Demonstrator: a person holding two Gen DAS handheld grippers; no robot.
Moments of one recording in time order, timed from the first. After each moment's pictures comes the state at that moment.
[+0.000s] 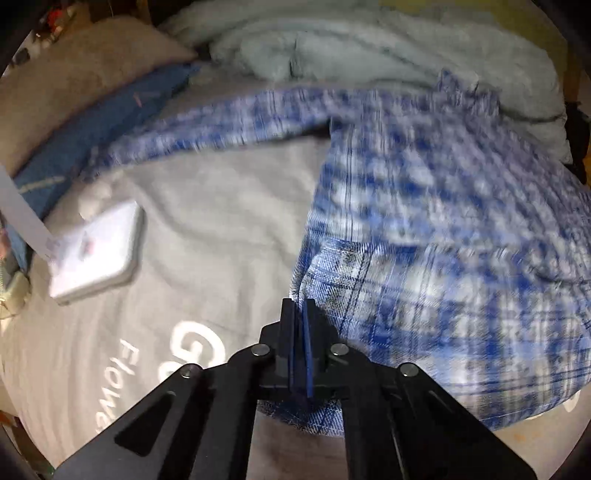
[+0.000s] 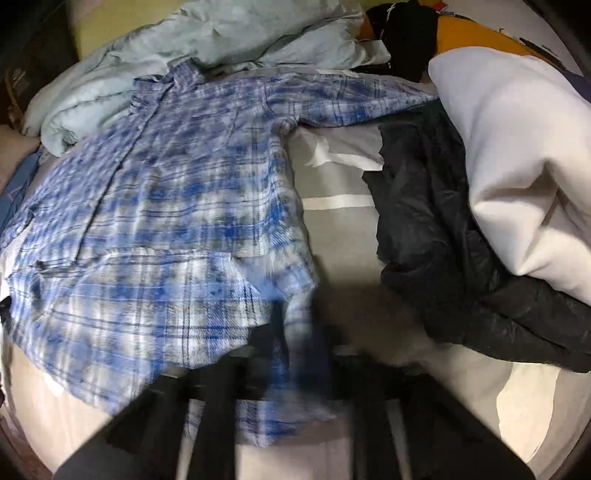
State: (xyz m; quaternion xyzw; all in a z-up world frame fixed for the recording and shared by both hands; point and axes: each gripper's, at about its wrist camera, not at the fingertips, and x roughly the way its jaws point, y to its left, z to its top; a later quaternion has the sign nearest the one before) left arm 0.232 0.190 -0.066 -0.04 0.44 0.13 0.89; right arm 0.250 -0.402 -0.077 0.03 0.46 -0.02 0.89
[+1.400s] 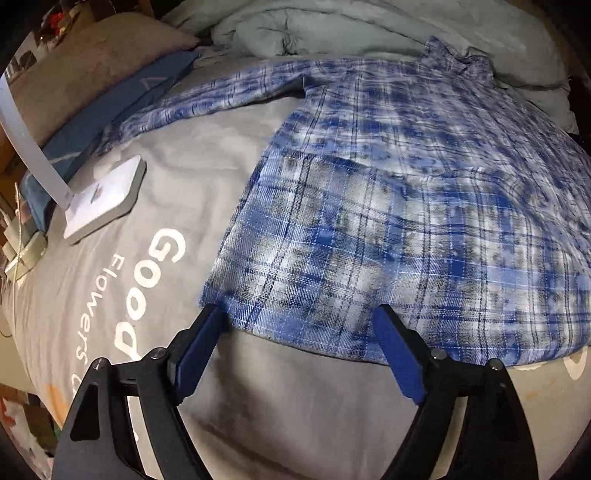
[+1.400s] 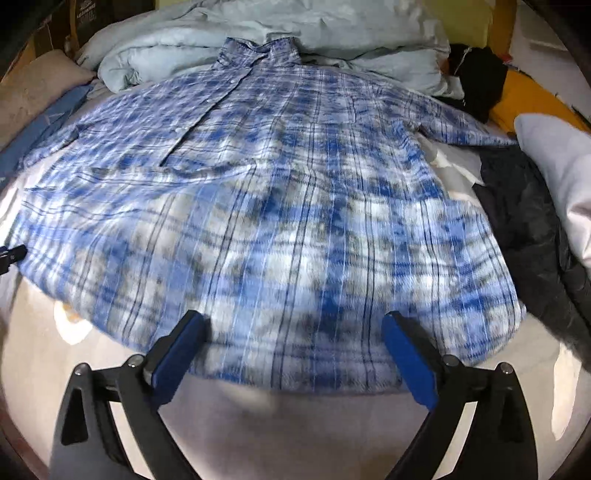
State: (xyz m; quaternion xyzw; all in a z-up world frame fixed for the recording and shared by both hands) left arm 0.200 0.132 -0.080 -0.02 0.49 0.15 0.86; right arm 0.215 -0.302 -0.107 -0.05 0.48 0.07 0.87
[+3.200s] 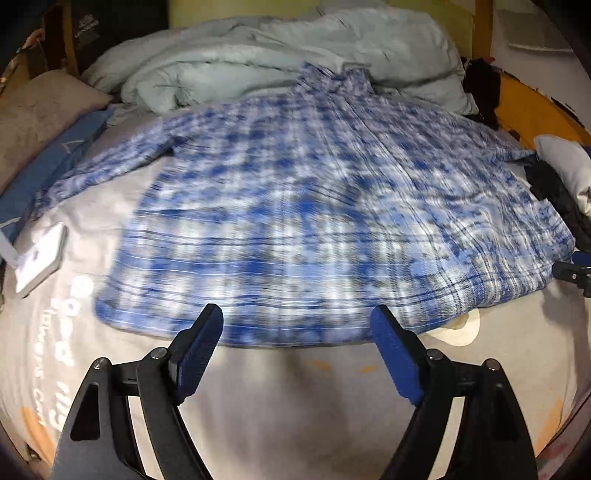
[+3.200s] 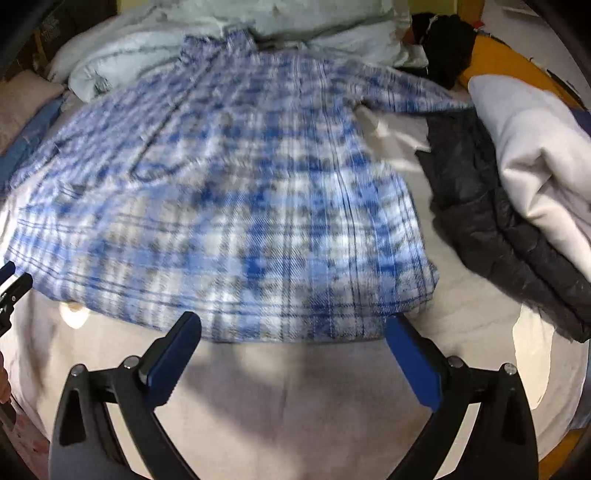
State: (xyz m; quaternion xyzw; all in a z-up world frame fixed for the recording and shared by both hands) left arm 0.166 0.040 -0.036 0.00 0.44 -0.01 0.90; right arm 0.204 -0.338 -0.067 -0.03 0.51 0.03 0.86
